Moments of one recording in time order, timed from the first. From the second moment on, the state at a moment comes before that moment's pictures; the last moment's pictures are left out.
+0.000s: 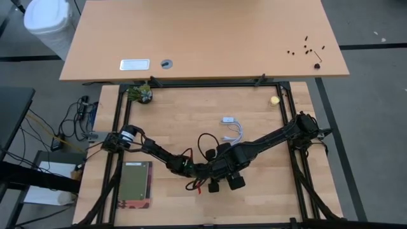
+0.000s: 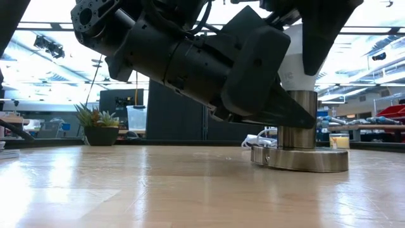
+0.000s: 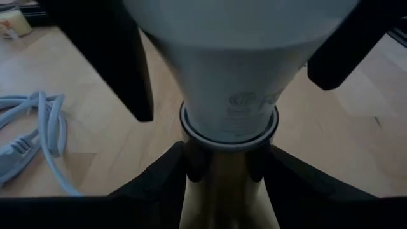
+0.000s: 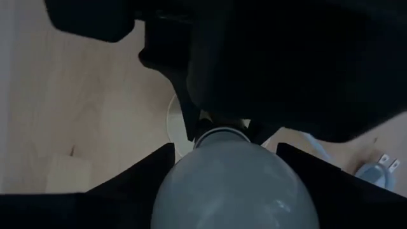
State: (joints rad) left arm -0.33 2.17 1.18 0.58 -0.41 -0.13; right arm 0.37 1.94 1.65 -1.15 0.01 0.09
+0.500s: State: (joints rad) left arm -0.33 2.17 1.18 0.60 -0.42 -0.27; right arm 0.35 1.94 1.65 -1.16 0.01 0.55
